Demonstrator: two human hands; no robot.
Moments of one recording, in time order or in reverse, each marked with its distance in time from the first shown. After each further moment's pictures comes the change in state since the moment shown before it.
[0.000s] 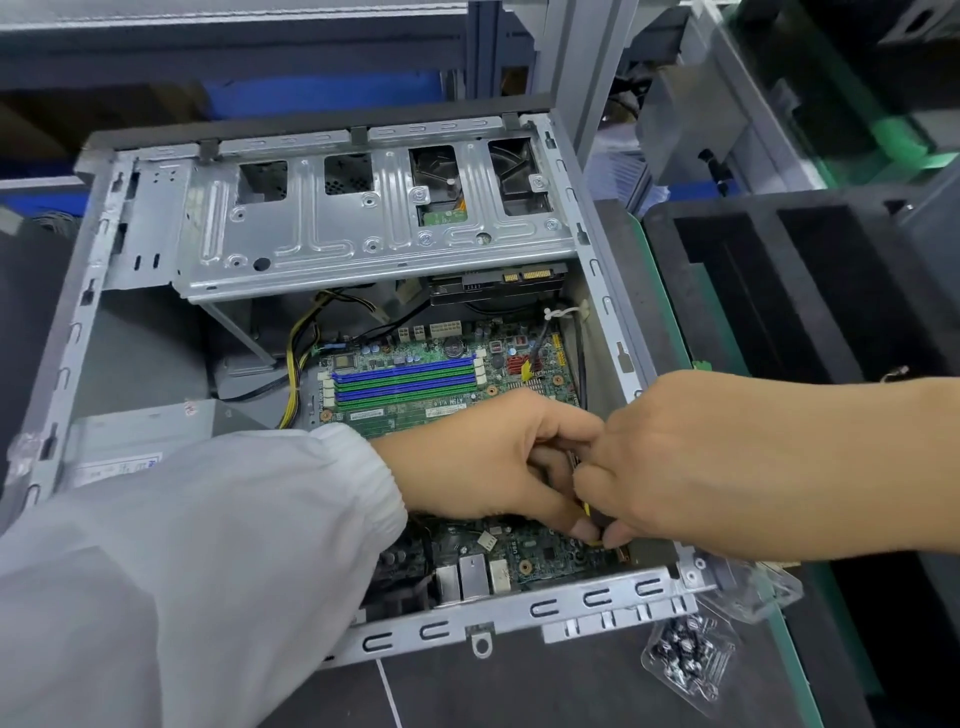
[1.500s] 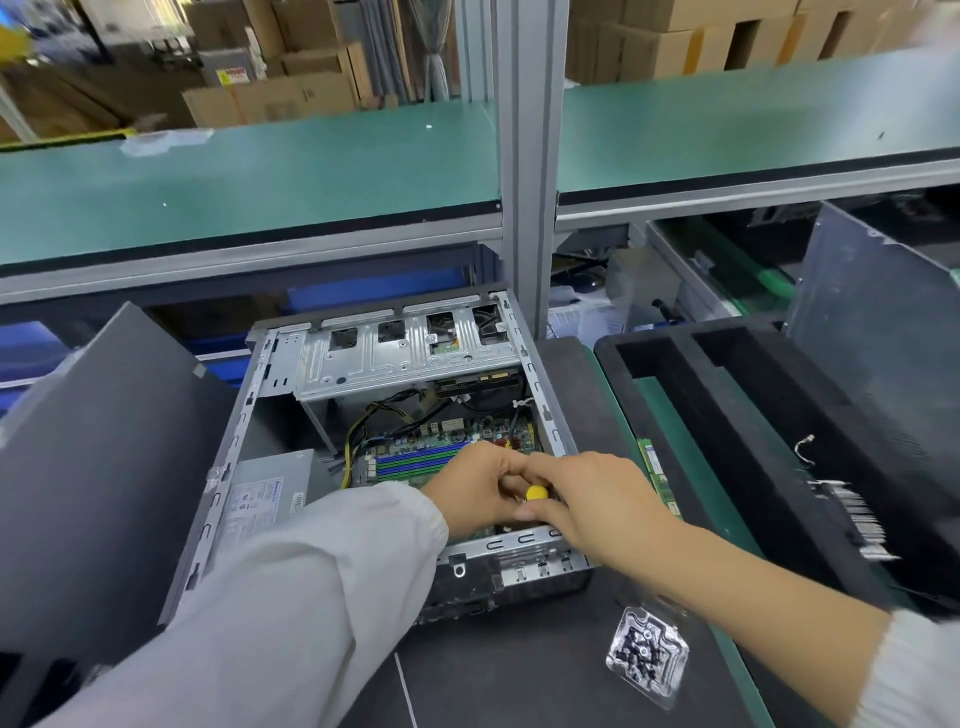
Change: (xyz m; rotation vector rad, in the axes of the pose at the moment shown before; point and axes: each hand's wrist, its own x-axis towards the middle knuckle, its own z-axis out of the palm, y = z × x) left_hand -0.016 0.004 0.041 0.377 0.401 0.063; right_hand -0.023 -0.068 0.019 0.524 0.692 0.755
